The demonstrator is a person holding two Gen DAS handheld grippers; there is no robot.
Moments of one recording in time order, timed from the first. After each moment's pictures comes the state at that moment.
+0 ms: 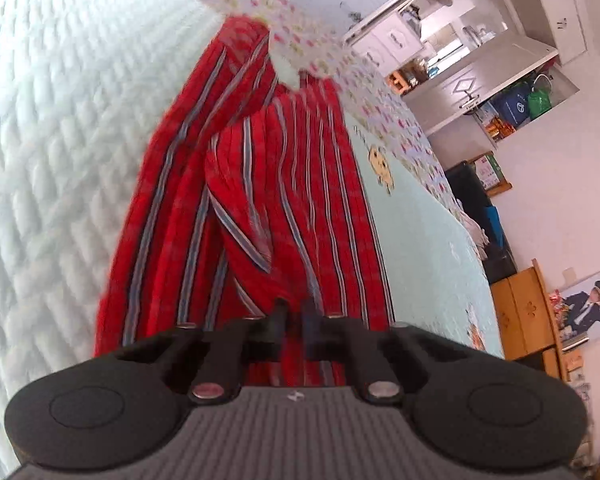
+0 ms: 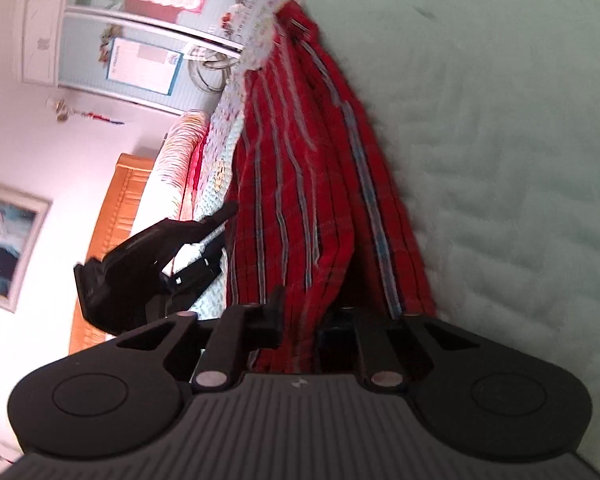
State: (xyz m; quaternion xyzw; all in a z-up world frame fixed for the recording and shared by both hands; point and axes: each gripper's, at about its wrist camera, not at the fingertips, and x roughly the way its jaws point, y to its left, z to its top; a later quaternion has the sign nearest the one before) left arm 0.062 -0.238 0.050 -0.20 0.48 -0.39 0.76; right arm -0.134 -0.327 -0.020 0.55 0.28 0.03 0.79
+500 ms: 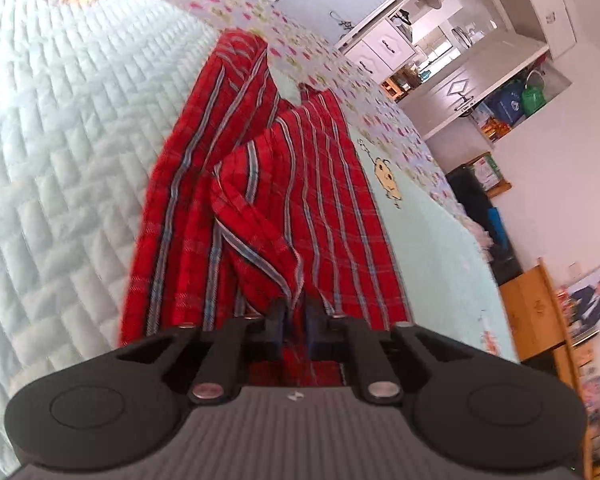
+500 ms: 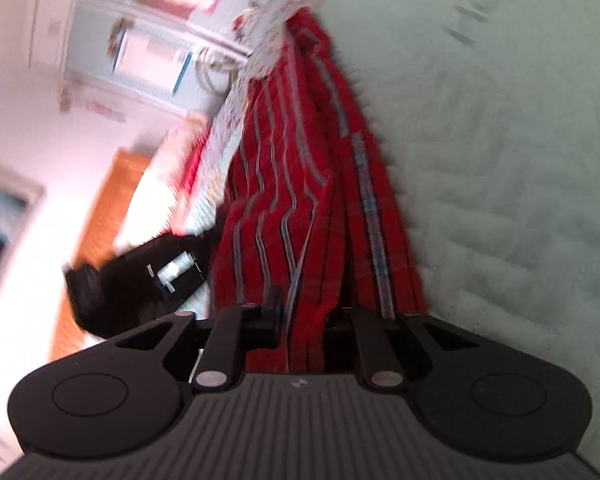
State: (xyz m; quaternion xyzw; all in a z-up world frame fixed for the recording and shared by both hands) left arm 0.081 -0.238 0.032 -0.19 0.47 -0.39 0.77; right arm -0.096 -0.345 -0.036 0.55 0.26 0.03 0.79
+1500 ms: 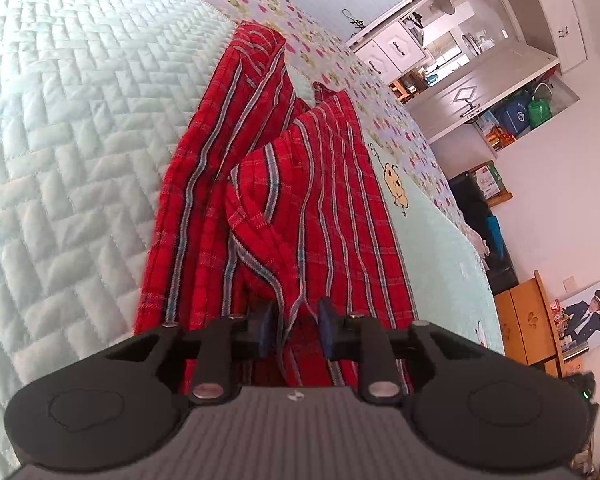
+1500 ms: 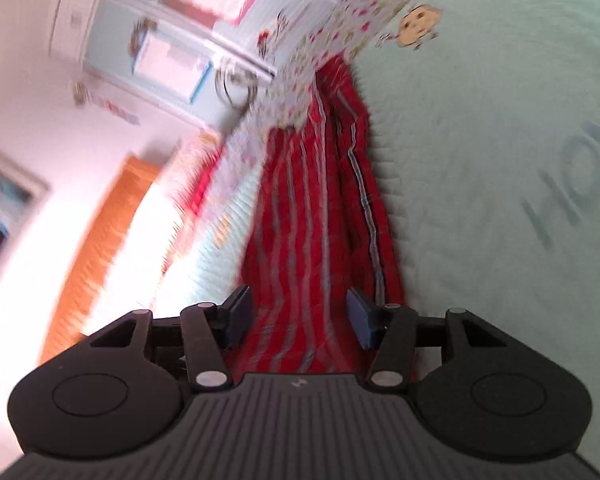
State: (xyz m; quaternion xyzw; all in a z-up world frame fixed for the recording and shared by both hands) left arm 0.100 -0.242 0.026 -0.20 0.48 -0.39 0.76; right arm -0.020 -0.397 0.008 0.47 0.26 0.03 0.84
